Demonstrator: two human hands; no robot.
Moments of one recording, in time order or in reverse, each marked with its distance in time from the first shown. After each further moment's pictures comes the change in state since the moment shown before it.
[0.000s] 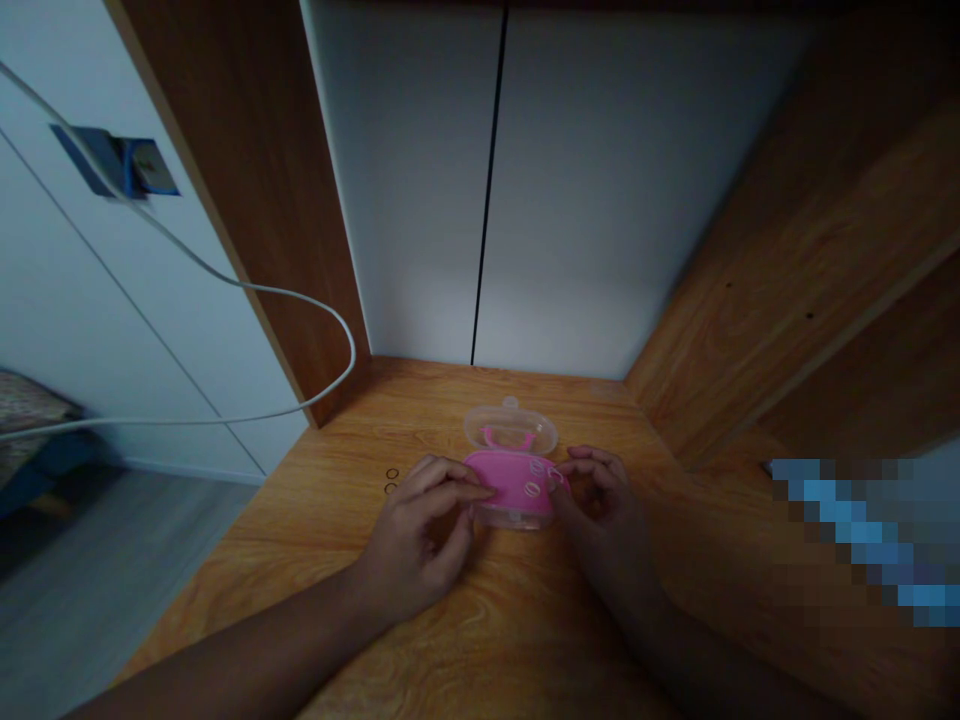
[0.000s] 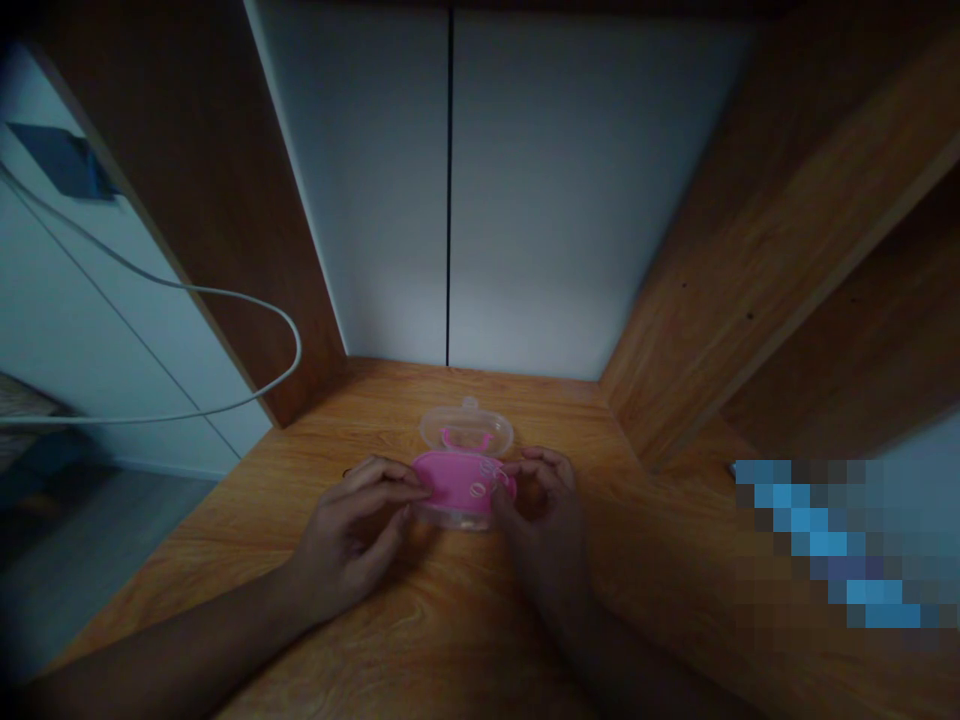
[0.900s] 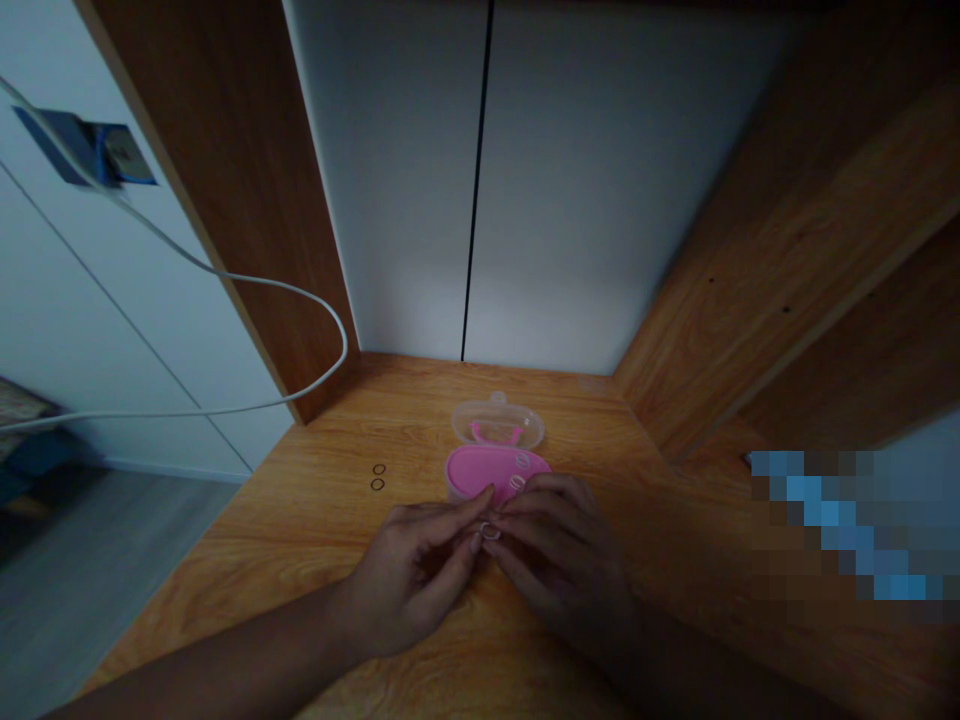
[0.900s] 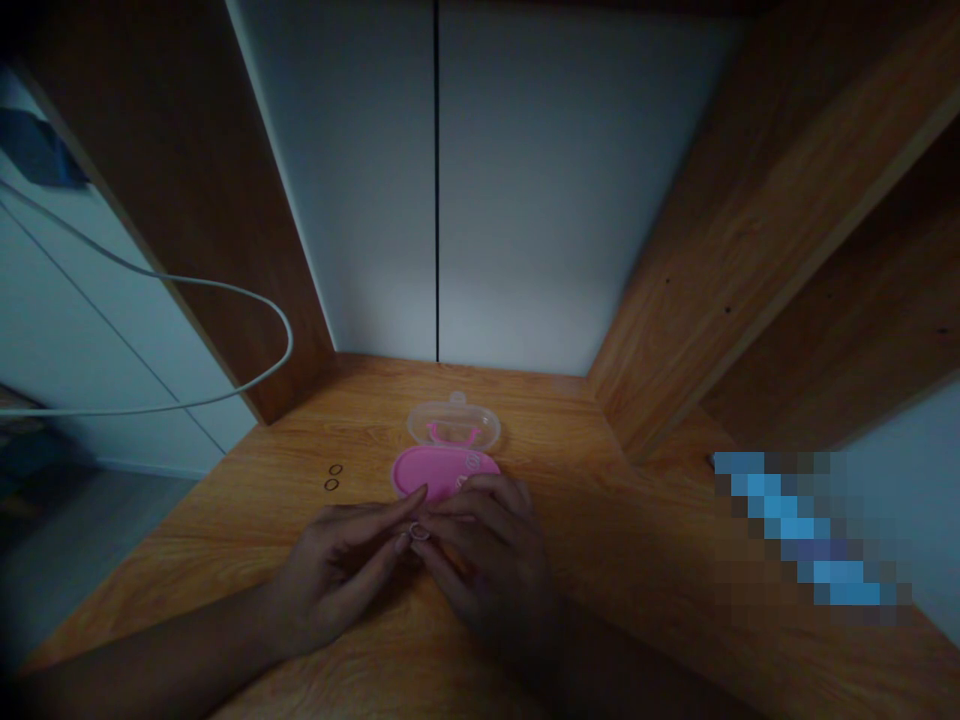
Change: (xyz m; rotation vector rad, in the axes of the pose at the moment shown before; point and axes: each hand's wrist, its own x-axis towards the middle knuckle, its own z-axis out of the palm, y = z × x) left_hand -0.012 0.016 0.009 -0.205 -0.137 -0.040; right_hand -0.019 -0.037 -0.006 -0.079 -0.234 -0.723
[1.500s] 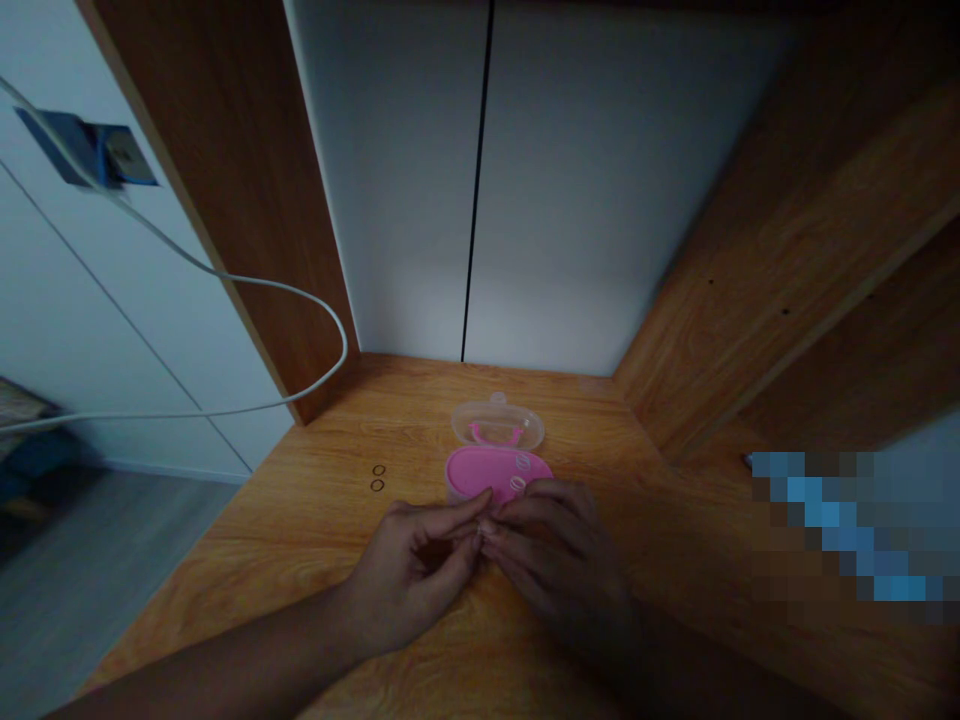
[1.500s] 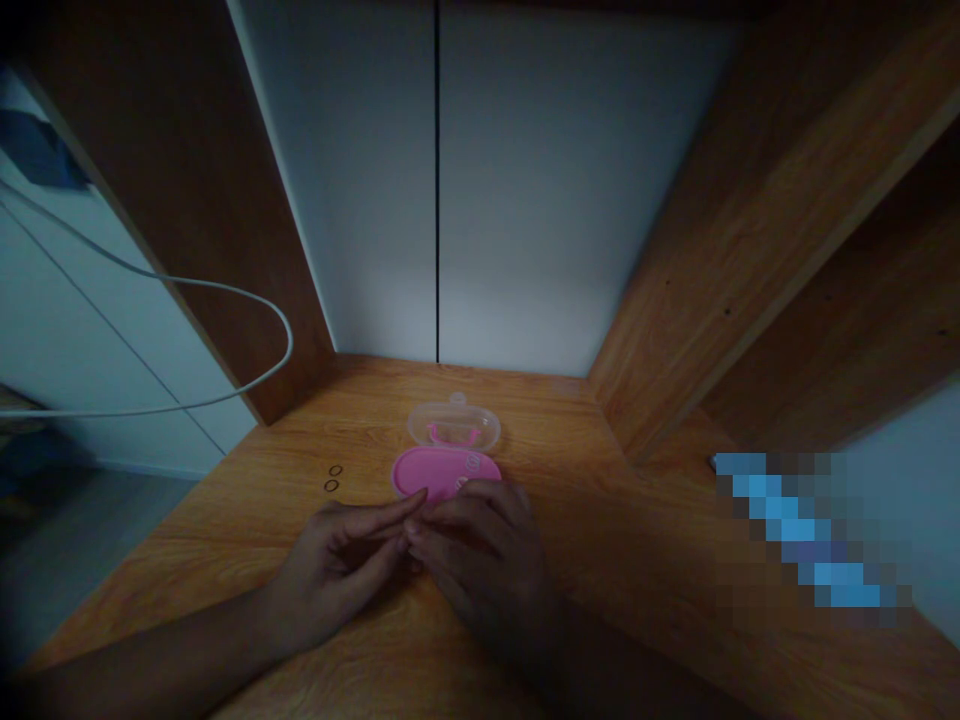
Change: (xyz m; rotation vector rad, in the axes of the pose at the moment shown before) left_hand -0.002 -0.002 0.005 -0.230 0.005 -0.219; right_hand -0.003 0.001 0.001 -0.077 0.028 -0.066
